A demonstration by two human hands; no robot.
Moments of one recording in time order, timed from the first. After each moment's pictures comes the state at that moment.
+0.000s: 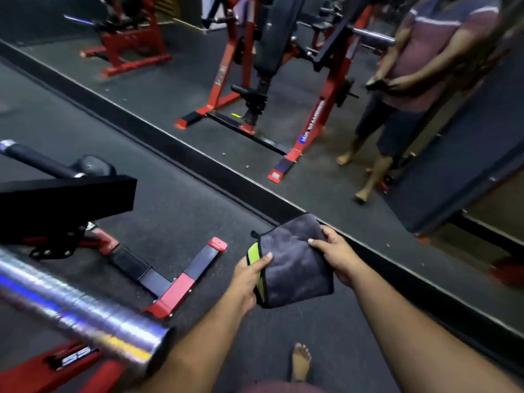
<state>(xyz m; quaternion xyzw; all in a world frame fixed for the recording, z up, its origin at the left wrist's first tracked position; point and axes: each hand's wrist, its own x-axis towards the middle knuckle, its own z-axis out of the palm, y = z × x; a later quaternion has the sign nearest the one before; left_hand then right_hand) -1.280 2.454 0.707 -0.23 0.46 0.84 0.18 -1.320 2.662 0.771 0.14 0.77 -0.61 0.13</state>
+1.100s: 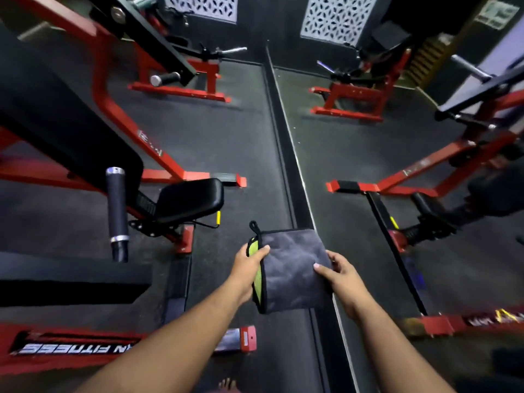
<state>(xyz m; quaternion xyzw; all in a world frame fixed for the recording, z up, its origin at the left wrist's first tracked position) -1.757 2.255 0.715 -0.44 0.36 0.79 -0.23 -1.915 2.419 0.767 -0.19 0.77 -0.49 0.37</state>
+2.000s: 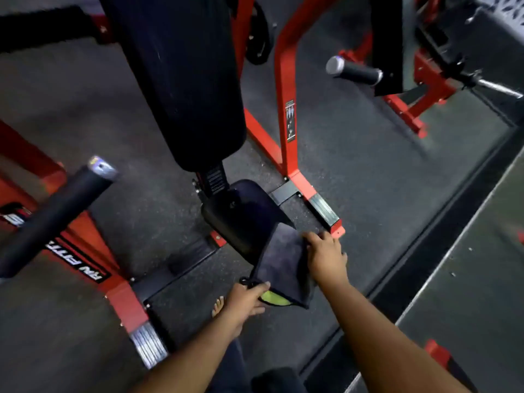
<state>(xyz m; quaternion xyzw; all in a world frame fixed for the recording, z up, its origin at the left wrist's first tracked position) -1.917 1.952 0.544 -0.63 0.03 0.69 -0.36 -2.068 1.816 0.616 -0.72 0.66 0.09 0.19</state>
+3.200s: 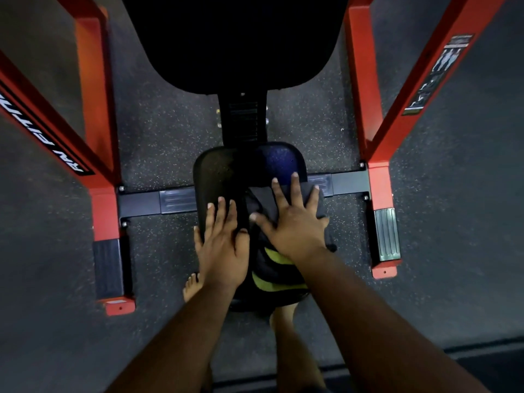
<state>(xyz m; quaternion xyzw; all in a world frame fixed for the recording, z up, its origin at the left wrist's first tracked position) -1.926 1.768 0.338 -0.92 0.15 0.28 -0.23 -1.971 1.607 0.359 -0.86 0.33 0.29 0.26</state>
